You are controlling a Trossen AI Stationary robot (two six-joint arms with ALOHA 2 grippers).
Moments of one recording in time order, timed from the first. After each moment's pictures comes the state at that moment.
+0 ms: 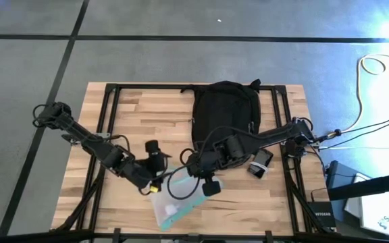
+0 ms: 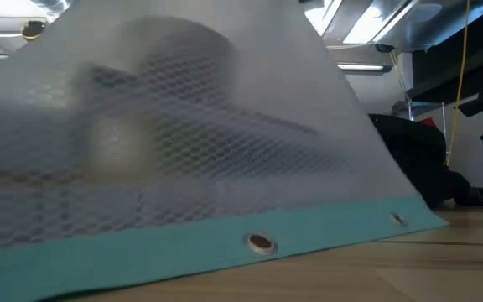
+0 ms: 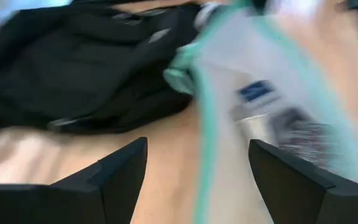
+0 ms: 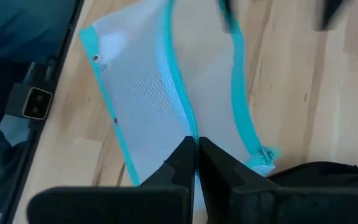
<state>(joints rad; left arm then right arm) -0.55 1.38 1.07 -0.49 -0.71 -0.35 0.33 1.94 1.96 -1.09 0.02 0.10</state>
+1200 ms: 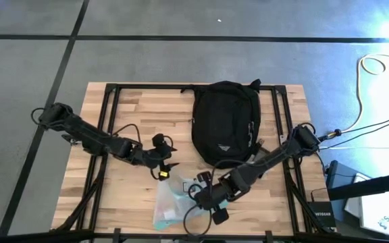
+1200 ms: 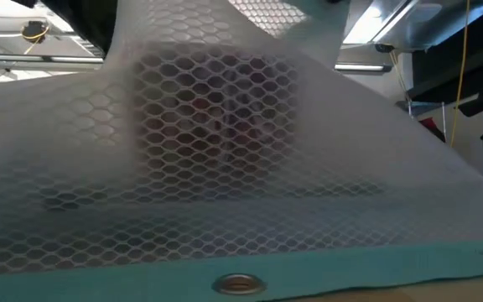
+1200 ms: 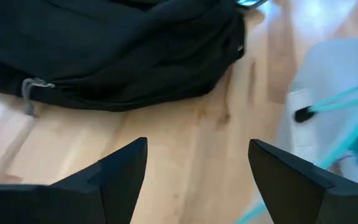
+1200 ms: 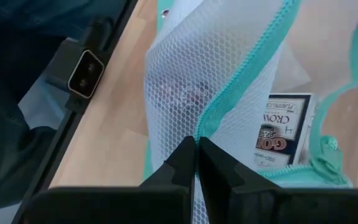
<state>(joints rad) -0.34 1.39 0.76 -0.05 -0.50 -0.32 0.53 1.93 1.59 -0.68 0.04 0.16</state>
